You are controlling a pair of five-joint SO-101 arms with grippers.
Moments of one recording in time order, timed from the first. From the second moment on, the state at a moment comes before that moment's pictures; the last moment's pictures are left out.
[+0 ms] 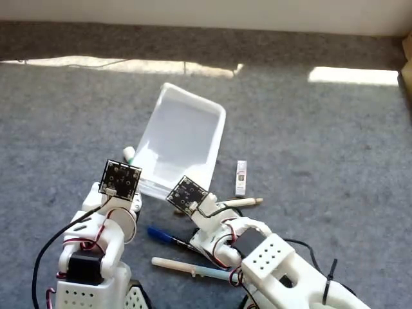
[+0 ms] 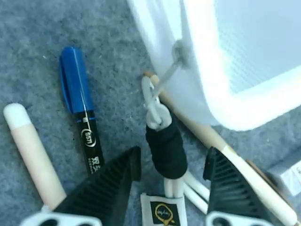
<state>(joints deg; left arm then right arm) -1.8 -104.1 87.9 60.4 -7.8 -45.2 -50.5 79.5 39.5 13.7</state>
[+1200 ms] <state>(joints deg) -3.8 -104.1 90.9 60.4 -7.8 -45.2 -79.5 74.8 63.6 13.1</state>
